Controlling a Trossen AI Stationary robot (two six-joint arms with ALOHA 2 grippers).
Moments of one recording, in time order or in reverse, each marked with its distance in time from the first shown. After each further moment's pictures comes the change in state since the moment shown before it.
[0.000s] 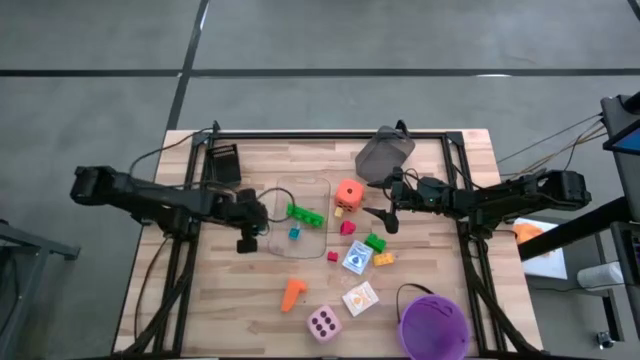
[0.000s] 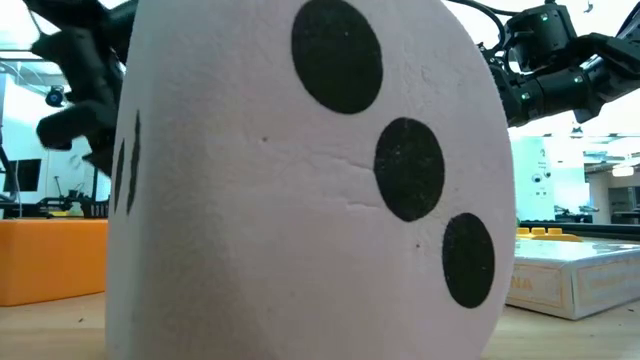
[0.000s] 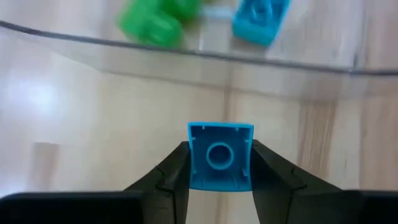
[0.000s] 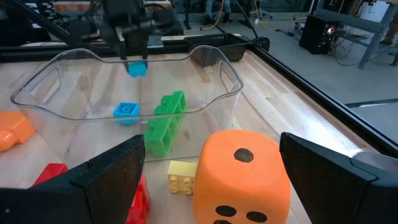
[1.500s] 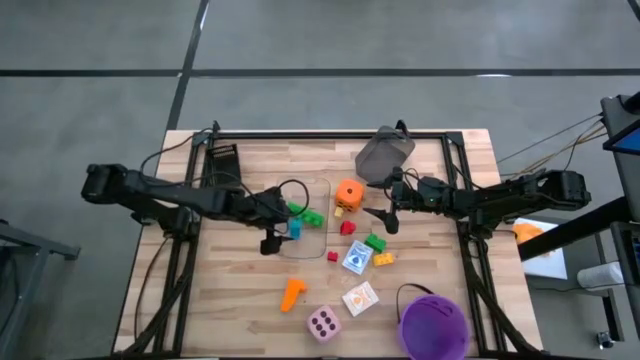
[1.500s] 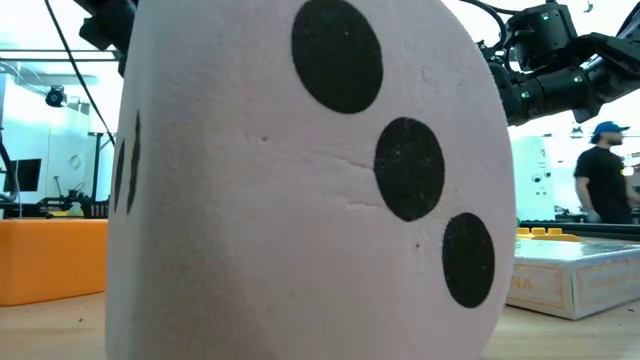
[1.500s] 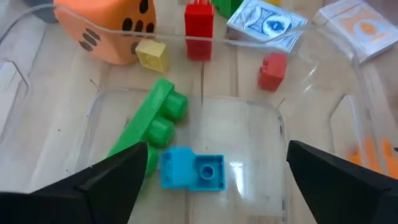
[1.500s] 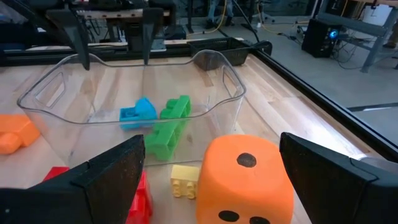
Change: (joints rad) left arm -0.003 0.152 0.172 0.276 0.114 0.030; right arm 0.000 0.002 -0.001 0.018 -0.011 0.000
